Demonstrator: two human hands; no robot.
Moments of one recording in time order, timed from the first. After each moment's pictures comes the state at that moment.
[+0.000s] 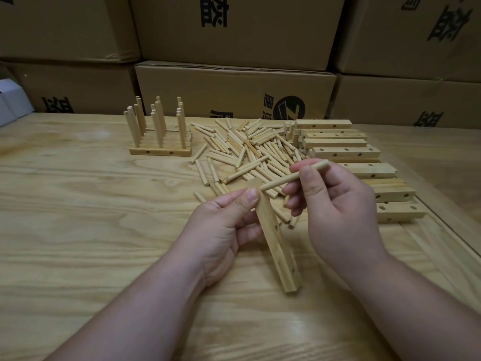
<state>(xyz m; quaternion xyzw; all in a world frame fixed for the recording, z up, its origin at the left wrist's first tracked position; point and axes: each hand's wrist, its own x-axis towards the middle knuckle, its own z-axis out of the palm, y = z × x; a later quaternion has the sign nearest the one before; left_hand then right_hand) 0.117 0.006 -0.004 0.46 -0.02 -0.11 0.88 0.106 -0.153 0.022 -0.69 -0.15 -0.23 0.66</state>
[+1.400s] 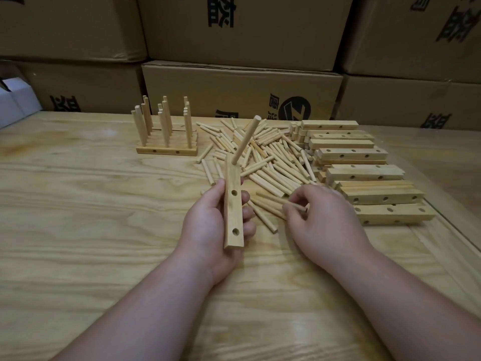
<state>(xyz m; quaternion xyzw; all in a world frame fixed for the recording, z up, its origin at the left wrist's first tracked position) 0.118 0.010 0.009 0.36 0.11 -0.09 0.92 0.128 -0.158 -0.002 -0.95 -0.05 -0.22 0.21</state>
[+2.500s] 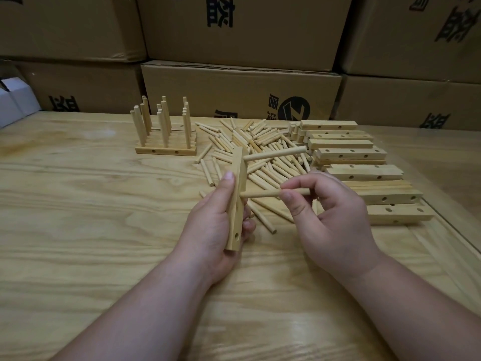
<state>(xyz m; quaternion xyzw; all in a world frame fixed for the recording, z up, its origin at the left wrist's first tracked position) 0.125 0.009 -0.006 0.41 0.07 -0.04 0.91 0.115 -0.155 0.008 -0.78 -0.25 -0.33 0.46</state>
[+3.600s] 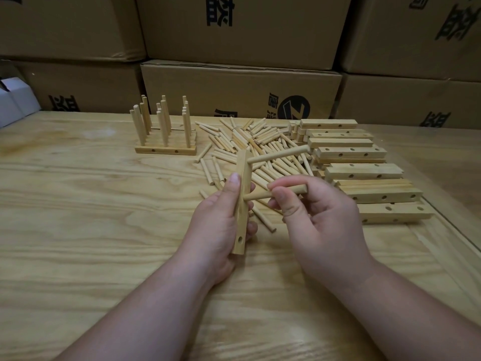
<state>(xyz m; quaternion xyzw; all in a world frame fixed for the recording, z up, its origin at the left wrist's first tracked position) 0.122 0.007 -0.009 0.50 0.05 -0.03 0.86 0.099 -0.137 0.012 -0.77 -0.20 -0.28 0.53</state>
